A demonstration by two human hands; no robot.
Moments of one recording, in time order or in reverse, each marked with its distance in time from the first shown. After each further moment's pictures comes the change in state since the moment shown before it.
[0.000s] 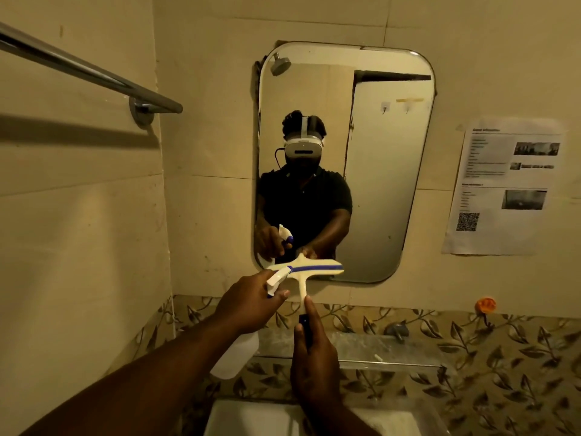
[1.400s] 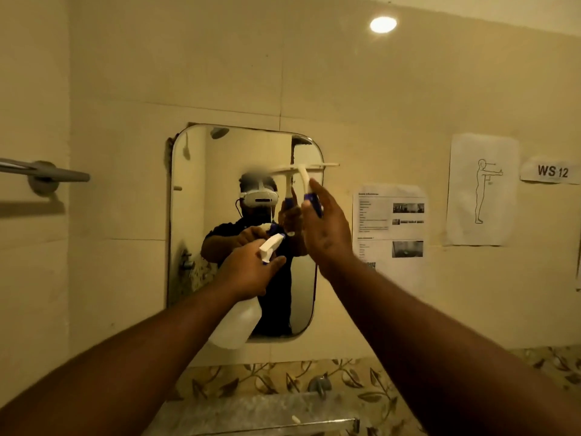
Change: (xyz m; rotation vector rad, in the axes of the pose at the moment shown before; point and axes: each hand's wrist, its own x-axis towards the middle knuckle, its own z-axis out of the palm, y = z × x) left_hand 0.090 0.199 0.000 -0.133 0.072 0.143; right_hand 0.161 -0.173 -0.236 0.186 0.210 -0.389
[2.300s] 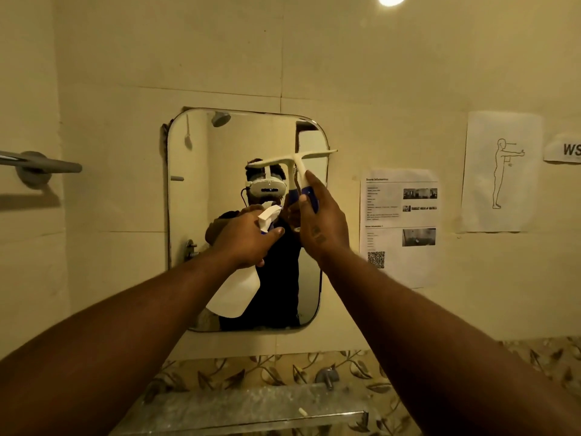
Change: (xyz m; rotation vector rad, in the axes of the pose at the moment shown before) left_hand 0.037 0.004 -0.018 -0.037 -0.027 -0.031; right_hand 0.010 0.024 0.014 -0.122 -0.042 -0.011
